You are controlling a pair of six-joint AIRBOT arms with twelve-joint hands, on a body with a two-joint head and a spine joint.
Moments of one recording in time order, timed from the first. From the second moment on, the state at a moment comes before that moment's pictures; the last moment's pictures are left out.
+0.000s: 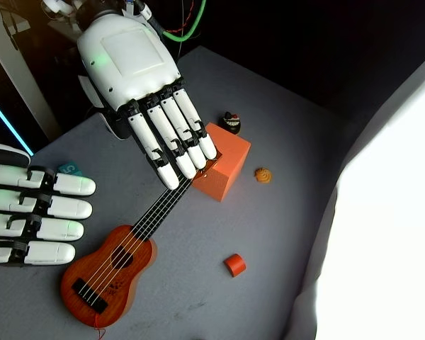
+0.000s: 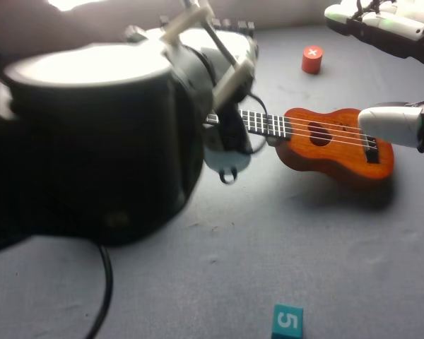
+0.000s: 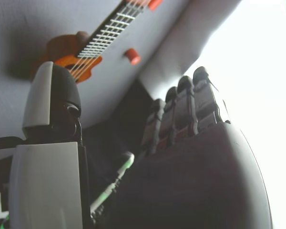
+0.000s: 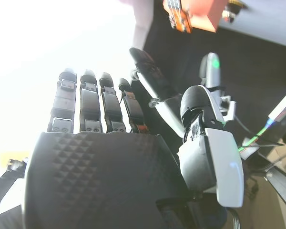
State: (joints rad) left arm 0.15 -1.25 0.70 1.18 1.11 -0.45; right arm -0.42 -0.63 0.71 0.09 0.46 -1.03
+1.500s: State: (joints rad) left arm 0.36 -1.51 1.02 1.41 1.06 -0.59; right arm -0.44 -0.63 0.71 0.09 0.49 -0.98
